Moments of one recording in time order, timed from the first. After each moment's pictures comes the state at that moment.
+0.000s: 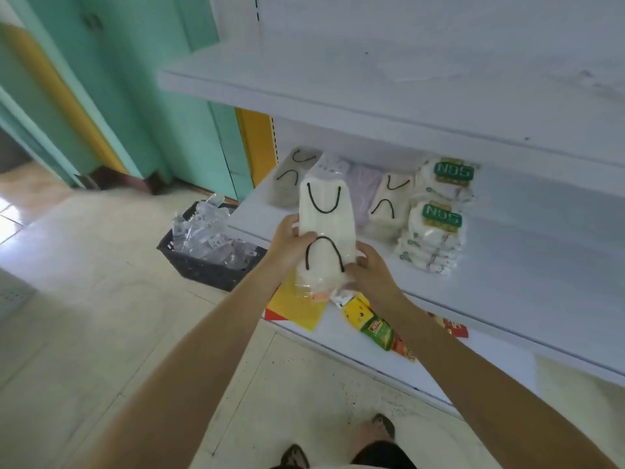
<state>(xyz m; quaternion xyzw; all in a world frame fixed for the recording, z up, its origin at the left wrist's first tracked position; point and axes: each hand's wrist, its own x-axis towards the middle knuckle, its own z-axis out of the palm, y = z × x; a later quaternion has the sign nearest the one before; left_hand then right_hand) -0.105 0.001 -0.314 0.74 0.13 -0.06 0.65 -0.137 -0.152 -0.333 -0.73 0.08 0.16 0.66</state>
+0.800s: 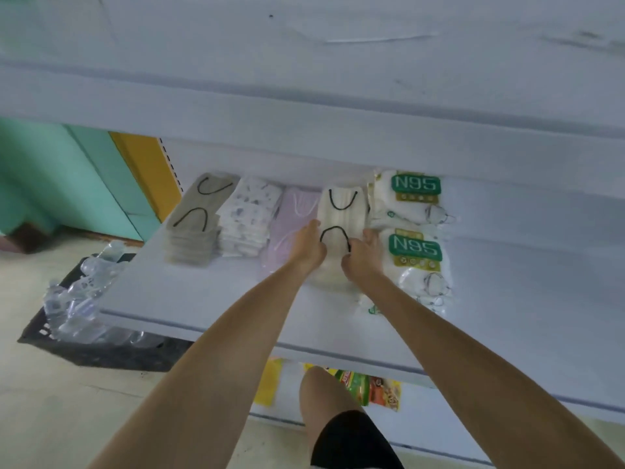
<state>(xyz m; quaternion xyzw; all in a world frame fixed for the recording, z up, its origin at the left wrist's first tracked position) 0.152 -0.137 -0.466 0.92 -0.05 -0.10 0.38 0.104 -0.238 -0.459 -0.95 0.15 0.02 0.25</state>
